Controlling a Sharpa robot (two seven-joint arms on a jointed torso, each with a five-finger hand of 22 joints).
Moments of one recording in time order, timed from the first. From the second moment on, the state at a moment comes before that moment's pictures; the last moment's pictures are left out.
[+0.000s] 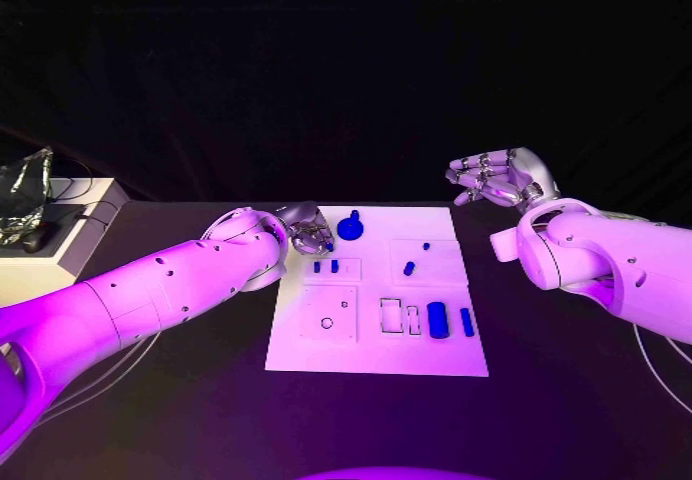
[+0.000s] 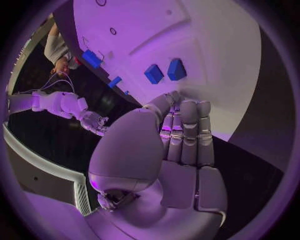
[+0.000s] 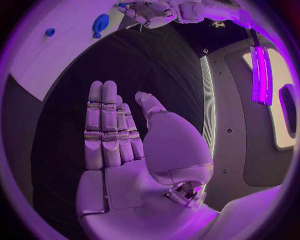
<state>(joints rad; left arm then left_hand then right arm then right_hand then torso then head) 1.14 -0.54 0.09 1.13 -1.34 -0.16 -0.16 1.46 -0.05 0.31 -0.10 0.32 1.14 0.13 0.06 0.06 1.26 0.07 0.07 0.07 1.15 0.00 1.24 0.43 0.16 0.99 0.02 0.79 1.31 1.29 -0.85 -0.09 1.41 -0.48 -0.65 0.31 1.23 -0.02 0.06 -0.04 0.55 1.05 0.16 0.07 0.09 1.21 0.09 0.07 0.06 1.46 0.02 0.07 0.32 0.11 1.29 0.01 0.18 0.19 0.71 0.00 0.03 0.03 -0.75</state>
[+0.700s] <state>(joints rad) 1.14 -0.55 0.09 1.14 -1.34 -0.16 -0.16 1.46 -0.05 0.31 -0.09 0.32 1.13 0.13 0.06 0.06 1.27 0.07 0.07 0.07 1.15 0.00 1.24 0.43 0.15 0.99 0.01 0.78 1.31 1.29 -0.85 -0.09 1.41 -0.48 -0.65 0.31 1.23 -0.02 0.06 -0.04 0.55 1.05 0.16 0.07 0.09 1.21 0.09 0.07 0.06 1.46 0.02 0.07 0.32 0.11 1.29 0.01 0.19 0.18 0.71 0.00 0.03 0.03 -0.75</state>
